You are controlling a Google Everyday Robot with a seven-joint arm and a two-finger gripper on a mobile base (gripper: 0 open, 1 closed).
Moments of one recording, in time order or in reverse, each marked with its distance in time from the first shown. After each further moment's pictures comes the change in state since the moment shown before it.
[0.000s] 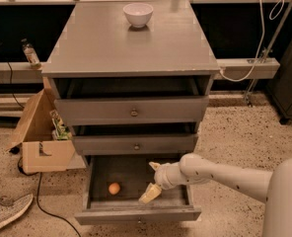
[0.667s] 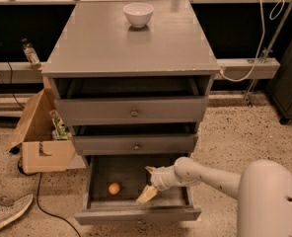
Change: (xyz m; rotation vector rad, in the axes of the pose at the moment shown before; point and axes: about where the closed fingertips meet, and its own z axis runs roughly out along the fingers) arm 0.043 -0.022 0.068 -0.052 -0.023 0.027
